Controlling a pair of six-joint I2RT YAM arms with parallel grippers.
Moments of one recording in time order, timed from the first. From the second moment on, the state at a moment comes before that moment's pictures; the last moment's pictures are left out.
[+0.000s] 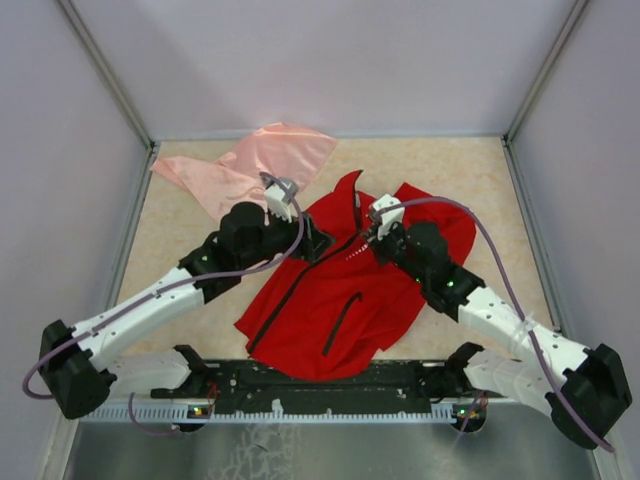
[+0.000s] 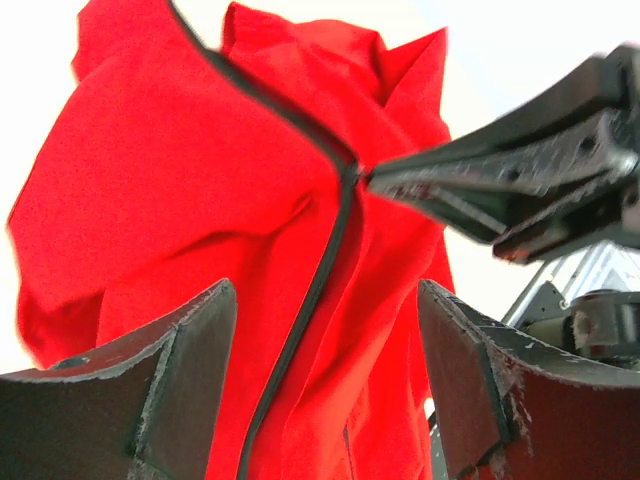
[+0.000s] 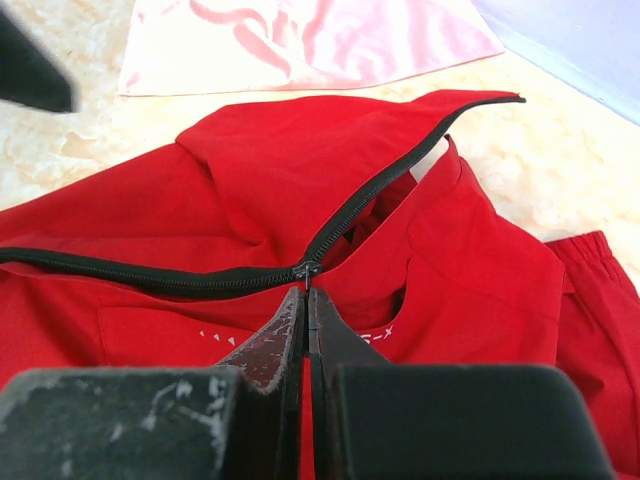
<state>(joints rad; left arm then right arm) -0.81 1.10 0.87 -0.06 0.03 -0.43 0.68 0.95 0.64 0.07 0.01 -0.09</state>
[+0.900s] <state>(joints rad) -0.84 1.41 0.92 0.06 0.15 -0.37 0.72 0.99 0.65 0.08 0.07 -0.11</state>
